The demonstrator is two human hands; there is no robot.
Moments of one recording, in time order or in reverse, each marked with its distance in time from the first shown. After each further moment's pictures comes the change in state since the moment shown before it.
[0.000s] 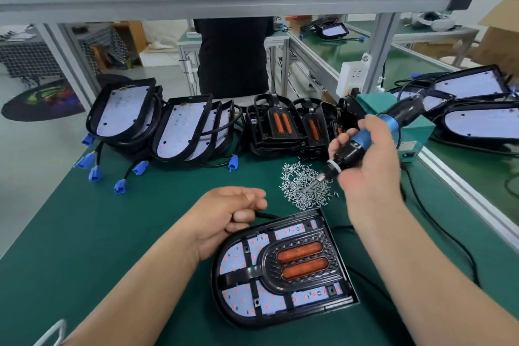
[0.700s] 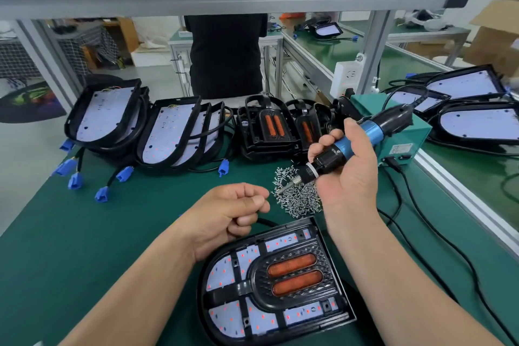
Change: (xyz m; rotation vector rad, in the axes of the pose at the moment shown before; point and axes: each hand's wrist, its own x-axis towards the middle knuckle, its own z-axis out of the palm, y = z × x) left_hand 0.032 -0.003 -0.005 0.049 -0.217 0.064; right_hand 0.008 0.027 -0.001 0.134 -0.132 -0.013
